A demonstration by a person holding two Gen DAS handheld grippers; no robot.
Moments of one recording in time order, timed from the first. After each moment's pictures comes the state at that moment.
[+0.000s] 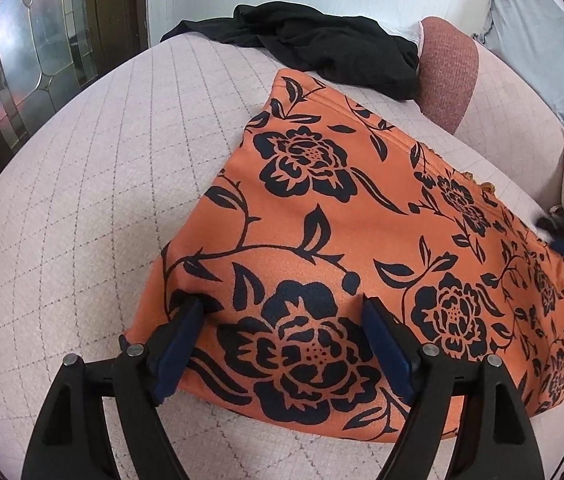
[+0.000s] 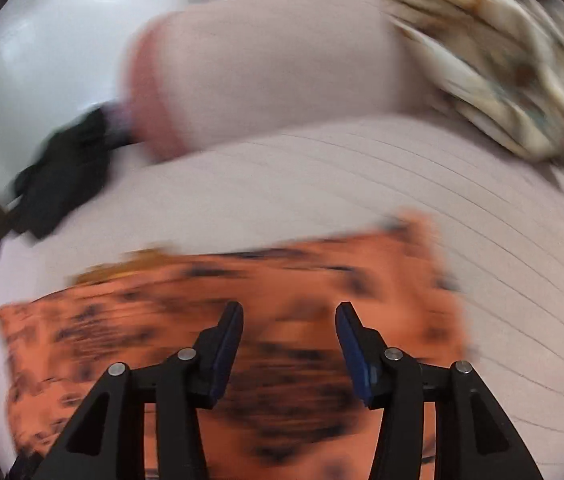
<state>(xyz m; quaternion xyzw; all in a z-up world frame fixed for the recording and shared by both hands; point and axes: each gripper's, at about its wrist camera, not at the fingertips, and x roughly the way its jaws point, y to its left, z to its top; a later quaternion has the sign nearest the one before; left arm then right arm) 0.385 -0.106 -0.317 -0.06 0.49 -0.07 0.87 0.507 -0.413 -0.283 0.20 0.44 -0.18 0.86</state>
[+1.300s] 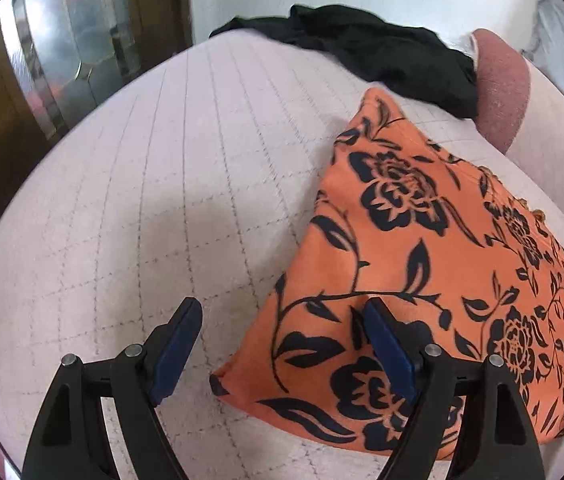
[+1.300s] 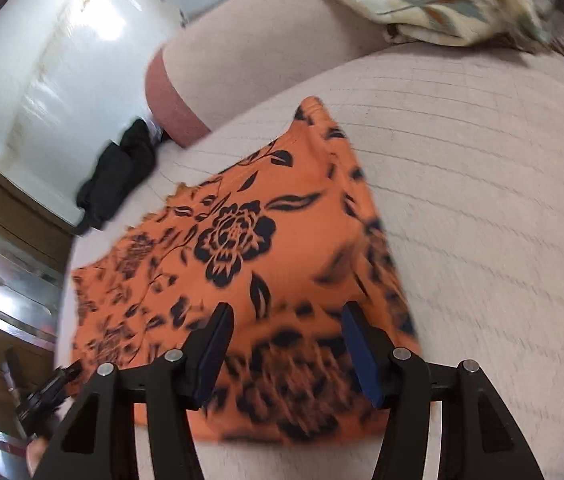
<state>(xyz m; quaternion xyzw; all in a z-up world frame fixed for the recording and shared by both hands) 0.424 -0.052 -0.318 -0.04 0.49 0.00 0.87 0.328 -0.456 -0.312 0.37 0.39 -0.12 0.84</state>
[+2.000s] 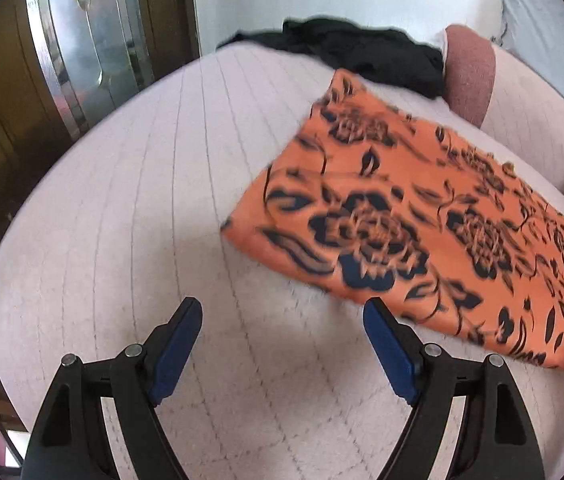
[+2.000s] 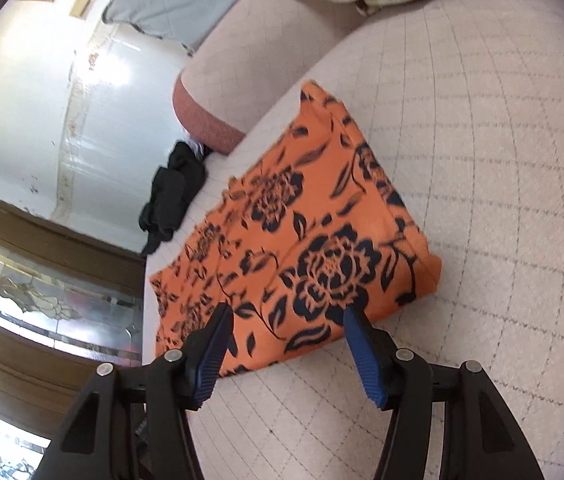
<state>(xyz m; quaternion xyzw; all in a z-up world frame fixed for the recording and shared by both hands) 0.322 -0.074 -0.309 -0.02 0.45 0.01 0.89 0.266 -0.434 -0.312 0.50 0.33 -0.05 0.80</state>
